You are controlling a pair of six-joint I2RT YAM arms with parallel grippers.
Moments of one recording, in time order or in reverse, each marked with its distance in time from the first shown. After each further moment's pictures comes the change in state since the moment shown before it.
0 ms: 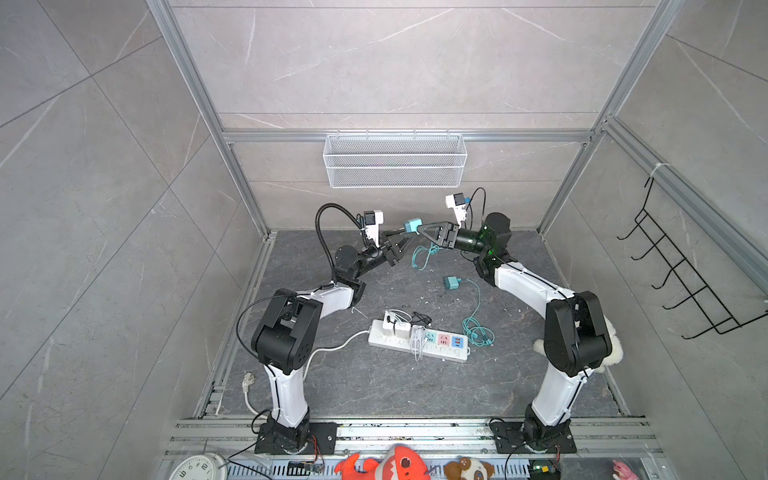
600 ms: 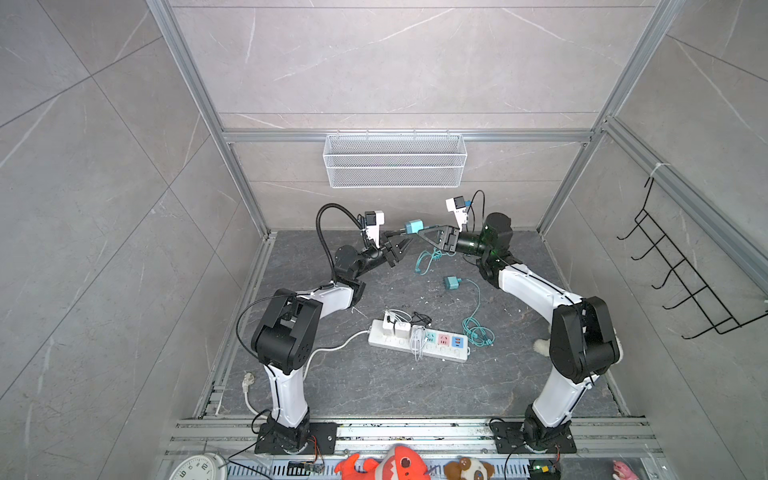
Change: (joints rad) left arm 0.003 0.000 0.000 0.000 0.015 0.023; right arm 0.000 -0.056 -0.029 -0.140 0.008 -0.105
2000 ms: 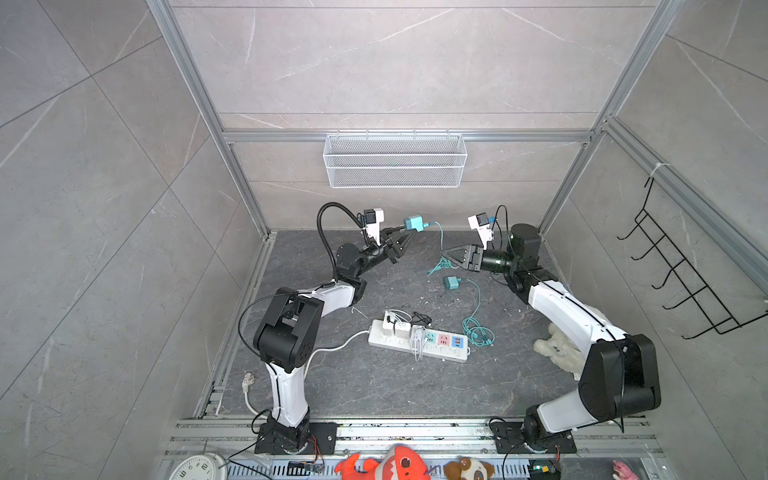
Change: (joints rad) left arm 0.004 0.023 0.035 -0.013 -0.027 0.055; right arm -0.111 -0.277 -0.202 -0.371 -0.045 -0.255
